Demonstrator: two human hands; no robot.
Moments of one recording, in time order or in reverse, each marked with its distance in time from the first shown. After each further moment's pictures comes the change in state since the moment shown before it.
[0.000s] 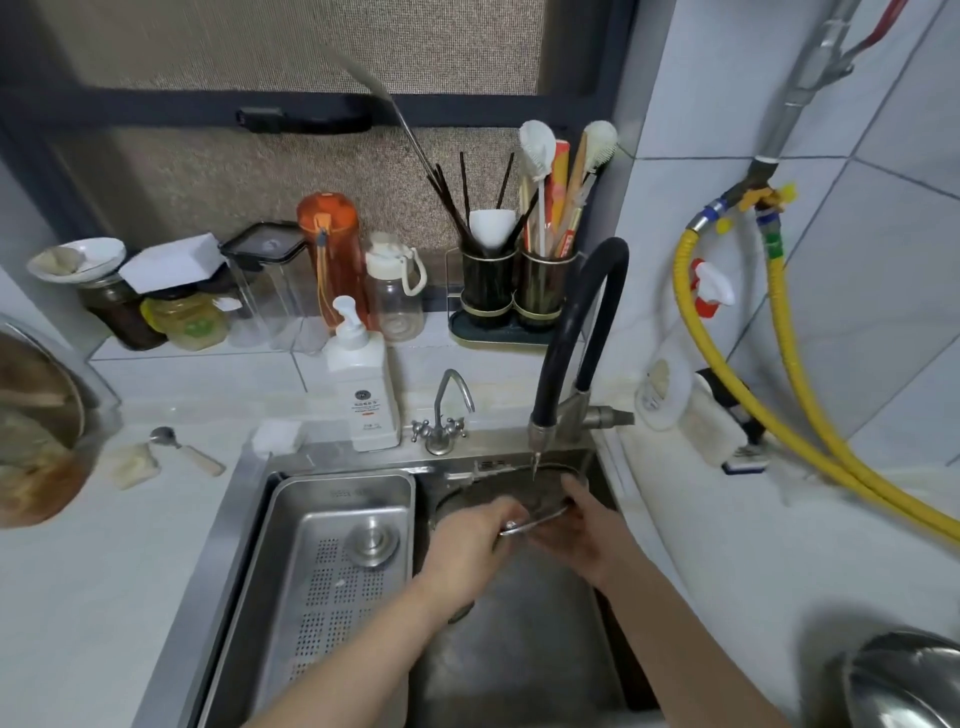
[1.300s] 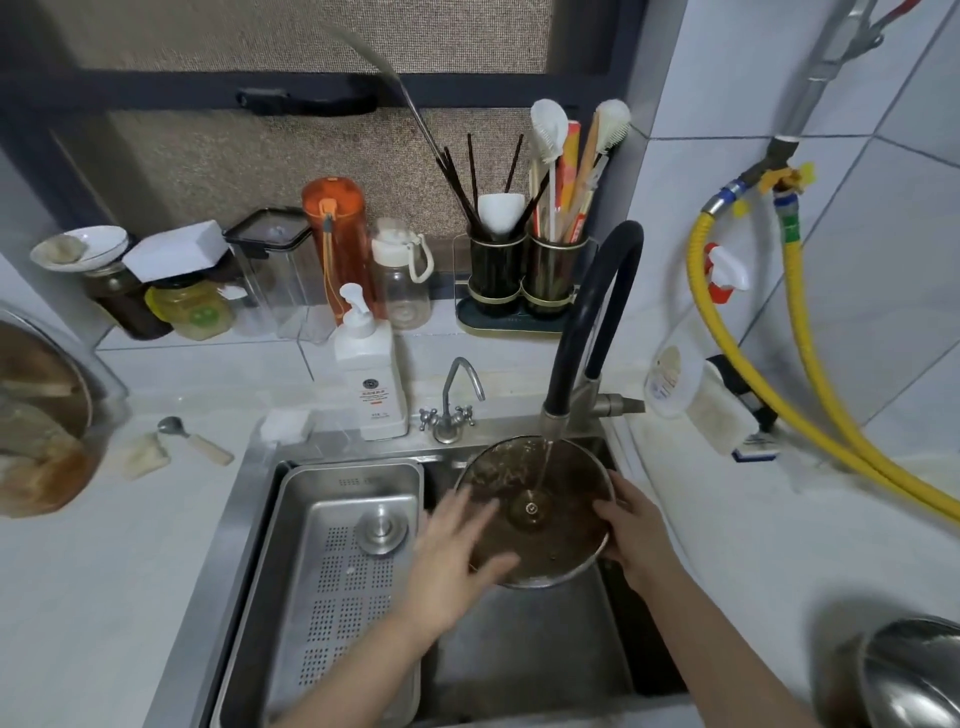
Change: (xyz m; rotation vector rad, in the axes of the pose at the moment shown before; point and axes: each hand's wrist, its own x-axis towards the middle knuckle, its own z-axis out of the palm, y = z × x) left_hand -0.031 -0.049 0.026 0.007 -0.016 -0.111; right_hand 0.008 0.010 -0.035 -0.356 0.104 -0.338
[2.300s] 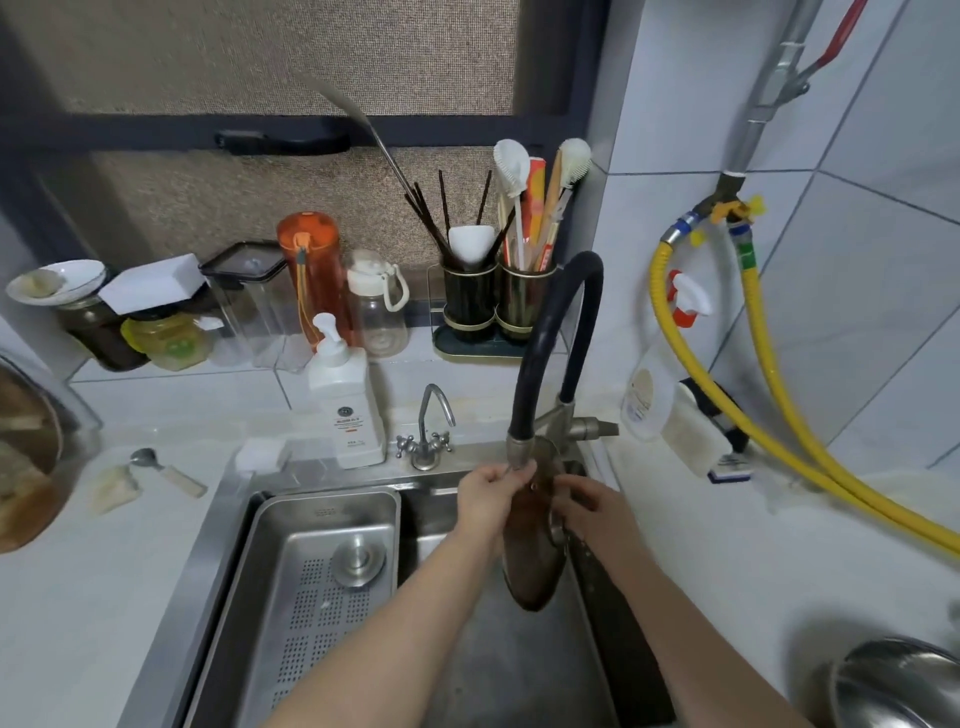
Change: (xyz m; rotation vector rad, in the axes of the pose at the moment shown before) left_hand 0.083 0.106 -0.021 -1.344 0.107 -0.561; right_hand 0.010 -0.033 -0.003 -0.555 -0.071 -0.254
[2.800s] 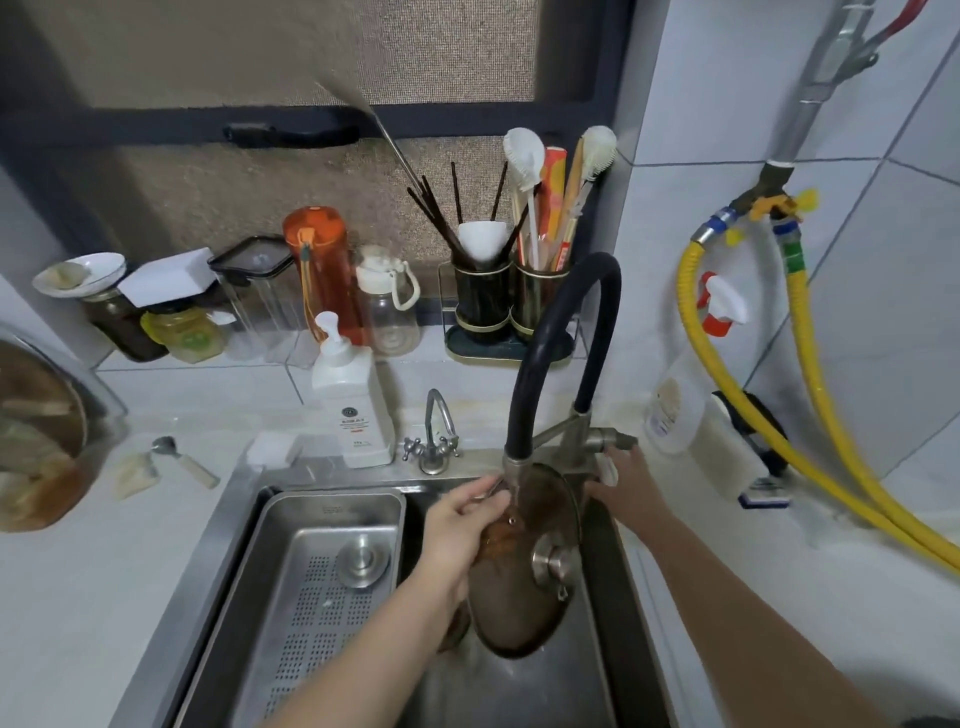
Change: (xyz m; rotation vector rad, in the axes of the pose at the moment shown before) left_hand 0.007 -0.013 -0.025 -0.100 0.075 0.064; right_hand 0.091 0.019 -0.031 -0.375 -0.092 0.013
